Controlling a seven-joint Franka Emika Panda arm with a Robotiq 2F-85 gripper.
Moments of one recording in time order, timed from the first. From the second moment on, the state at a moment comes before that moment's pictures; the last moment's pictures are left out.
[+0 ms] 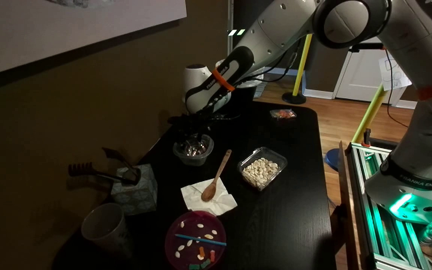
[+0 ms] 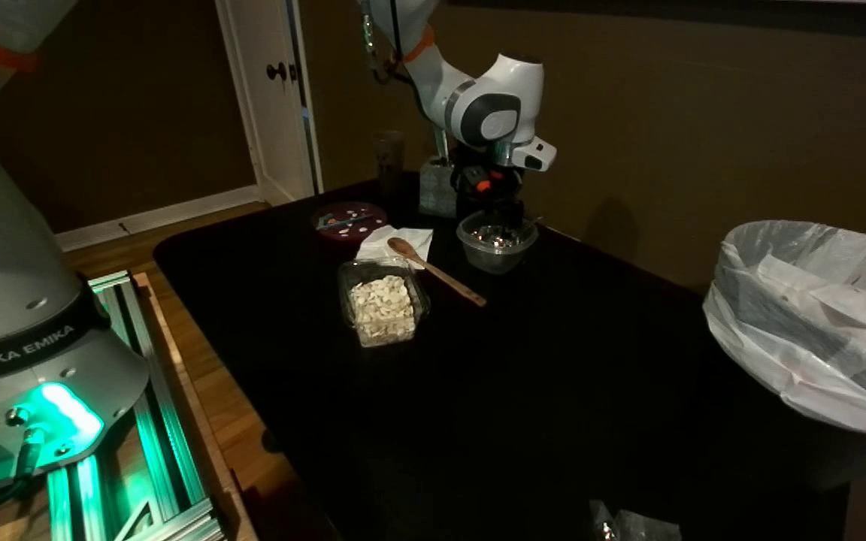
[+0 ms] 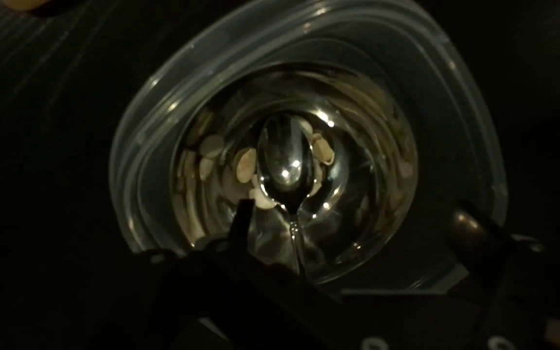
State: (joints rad) arm -0.02 0.83 0.02 -1.59 0.13 2.54 0.26
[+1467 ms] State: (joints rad) arm 0.04 0.95 -0.06 -1.45 0.13 2.55 0.43
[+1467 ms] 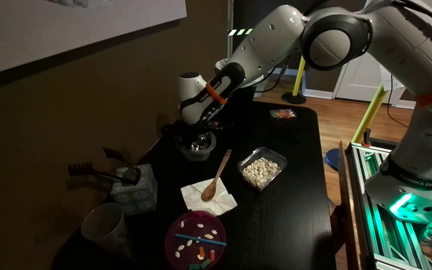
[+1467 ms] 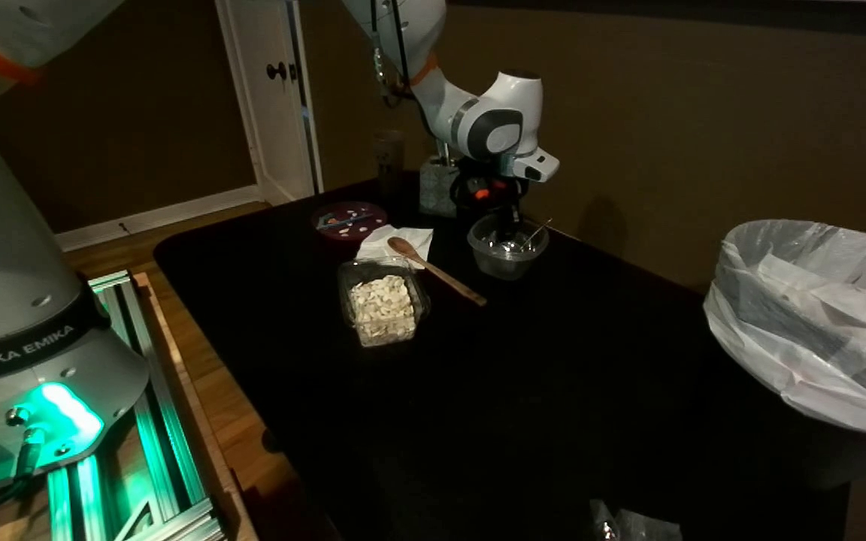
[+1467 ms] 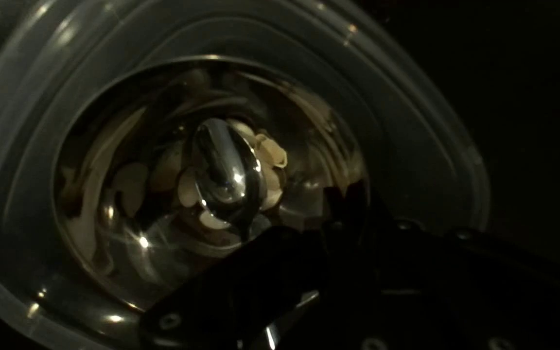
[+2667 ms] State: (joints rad) arm 0.24 0.82 -0.22 -1.58 -0.02 2.68 0.43
